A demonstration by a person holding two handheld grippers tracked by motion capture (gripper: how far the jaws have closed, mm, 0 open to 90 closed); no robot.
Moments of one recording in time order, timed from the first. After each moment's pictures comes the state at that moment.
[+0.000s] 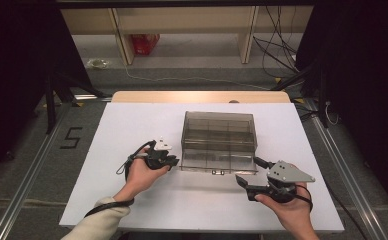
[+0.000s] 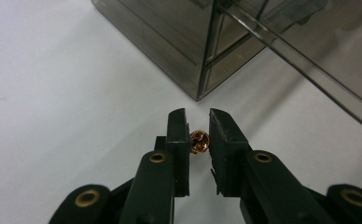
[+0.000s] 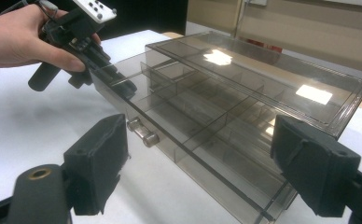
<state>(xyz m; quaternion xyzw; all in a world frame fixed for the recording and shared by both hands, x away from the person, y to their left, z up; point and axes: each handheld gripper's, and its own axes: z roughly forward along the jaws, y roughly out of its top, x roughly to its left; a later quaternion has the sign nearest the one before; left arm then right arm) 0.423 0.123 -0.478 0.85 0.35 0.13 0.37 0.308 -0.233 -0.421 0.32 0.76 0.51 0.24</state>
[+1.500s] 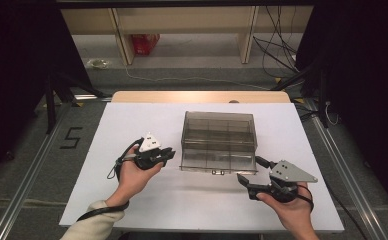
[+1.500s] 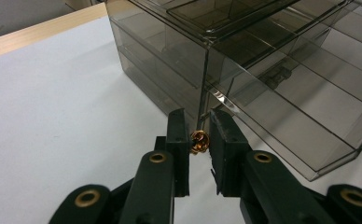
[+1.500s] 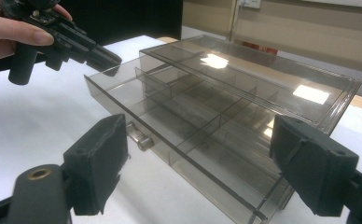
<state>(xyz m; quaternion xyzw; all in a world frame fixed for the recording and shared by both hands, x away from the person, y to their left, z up) 0.403 0.138 -0.446 0.80 0.35 0.18 0.45 0.309 -0.236 -0.422 0.33 0.75 0.52 0.24</state>
